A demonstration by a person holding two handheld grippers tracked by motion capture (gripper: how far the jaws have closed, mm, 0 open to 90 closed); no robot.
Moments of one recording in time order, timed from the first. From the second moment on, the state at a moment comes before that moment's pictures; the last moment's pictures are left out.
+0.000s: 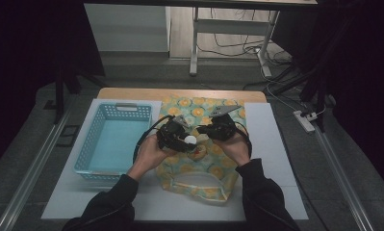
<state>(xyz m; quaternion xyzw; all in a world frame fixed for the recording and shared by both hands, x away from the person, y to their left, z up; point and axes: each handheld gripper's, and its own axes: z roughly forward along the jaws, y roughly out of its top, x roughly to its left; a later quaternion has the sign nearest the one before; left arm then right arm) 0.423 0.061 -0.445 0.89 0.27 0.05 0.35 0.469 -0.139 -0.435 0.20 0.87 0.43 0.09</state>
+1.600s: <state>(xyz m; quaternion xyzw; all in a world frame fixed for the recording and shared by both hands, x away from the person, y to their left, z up) 0.426 0.049 -0.455 0.88 0.29 0.05 0.38 0.470 -0.140 -0.436 0.20 0.87 0.43 0.09</state>
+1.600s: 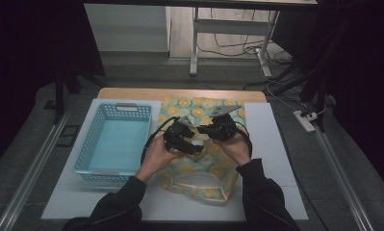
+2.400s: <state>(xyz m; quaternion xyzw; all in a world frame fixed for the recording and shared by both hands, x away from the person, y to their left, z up) 0.398 0.080 -0.456 0.85 0.30 0.03 0.42 0.468 -0.137 -0.437 0.19 0.88 0.43 0.09</state>
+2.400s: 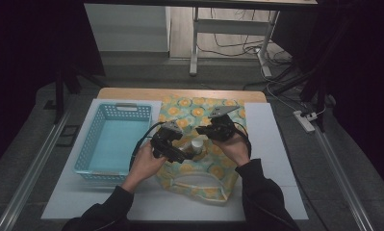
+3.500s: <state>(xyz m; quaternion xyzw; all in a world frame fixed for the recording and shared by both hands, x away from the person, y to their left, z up) 0.358 0.079 -0.484 0.87 0.29 0.04 0.40 0.463 -0.134 -0.434 0.18 0.88 0.43 0.09</state>
